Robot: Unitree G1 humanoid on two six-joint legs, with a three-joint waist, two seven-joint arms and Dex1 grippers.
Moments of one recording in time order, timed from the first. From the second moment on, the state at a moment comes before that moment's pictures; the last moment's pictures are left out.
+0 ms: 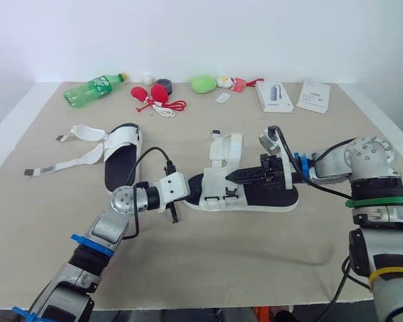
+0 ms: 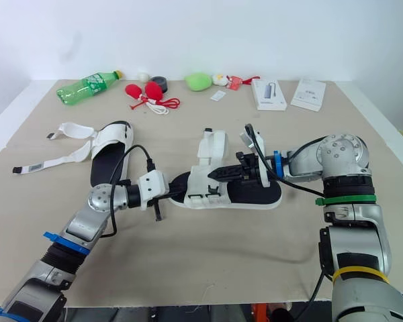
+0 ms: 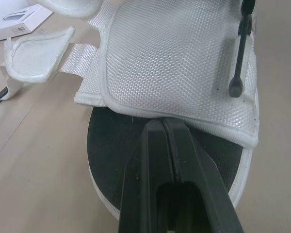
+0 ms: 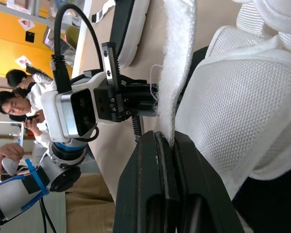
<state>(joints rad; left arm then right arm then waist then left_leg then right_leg) -0.47 0.39 -0.28 0.14 -0.02 -0.07 -0.89 -0.94 -0.68 -0.01 0.42 1.31 1.61 0.39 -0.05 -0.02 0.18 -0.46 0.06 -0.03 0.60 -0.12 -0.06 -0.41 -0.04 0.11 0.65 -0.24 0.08</state>
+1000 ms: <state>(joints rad) -0.48 0.38 -0.30 0.17 -0.01 -0.08 -0.88 -0.85 -0.69 0.00 0.13 1.32 1.61 0.32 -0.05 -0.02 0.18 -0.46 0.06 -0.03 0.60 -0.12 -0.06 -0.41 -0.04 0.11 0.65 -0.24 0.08</state>
